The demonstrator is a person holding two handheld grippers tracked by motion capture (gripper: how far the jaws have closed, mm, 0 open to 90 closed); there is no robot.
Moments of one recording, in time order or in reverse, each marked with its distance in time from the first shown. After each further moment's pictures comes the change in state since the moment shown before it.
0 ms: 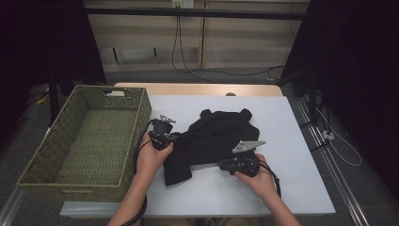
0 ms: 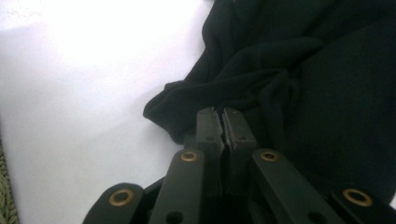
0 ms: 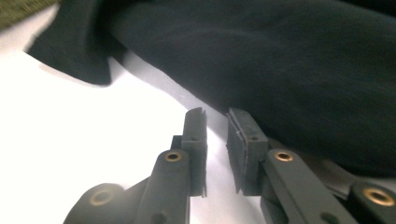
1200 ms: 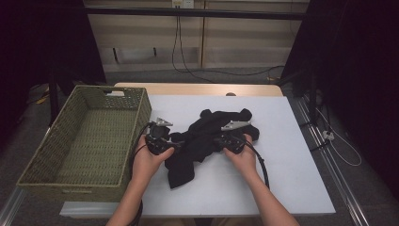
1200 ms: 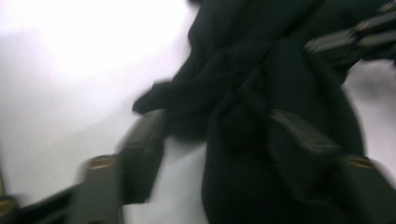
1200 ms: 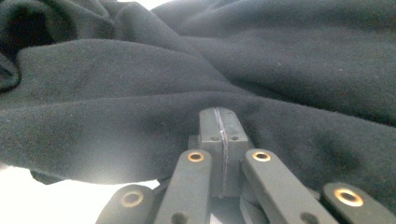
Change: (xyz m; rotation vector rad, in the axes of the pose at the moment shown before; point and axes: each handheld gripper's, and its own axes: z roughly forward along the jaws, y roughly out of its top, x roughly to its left) left arm -0.003 -0.009 -0.015 -0.067 -0.070 0.010; right arm -0.037 0.048 0.047 -0.024 -0.182 0.037
